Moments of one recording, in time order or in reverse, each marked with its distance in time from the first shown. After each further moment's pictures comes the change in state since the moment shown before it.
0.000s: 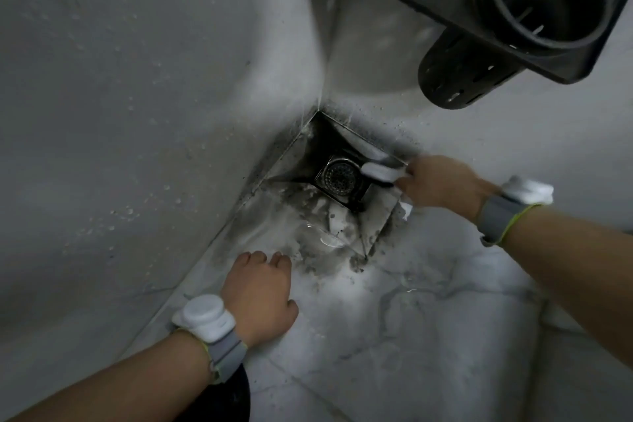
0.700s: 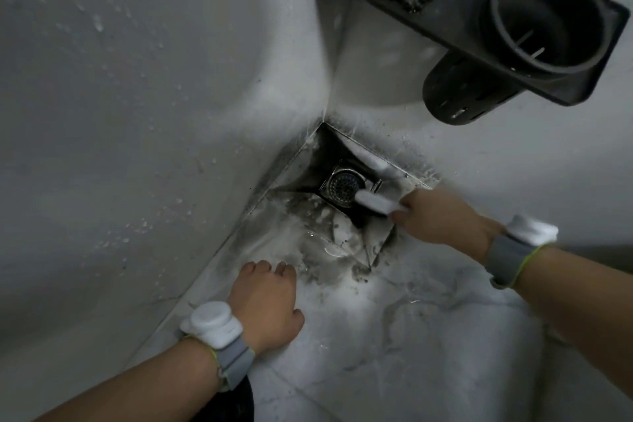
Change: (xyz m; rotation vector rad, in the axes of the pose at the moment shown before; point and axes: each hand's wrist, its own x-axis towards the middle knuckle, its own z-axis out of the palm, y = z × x) left_hand 0.000 -0.001 -0.006 -0.029 -0.024 -0.009; right_hand -0.016 -0.007 0.021 0.011 -0.013 -0.037
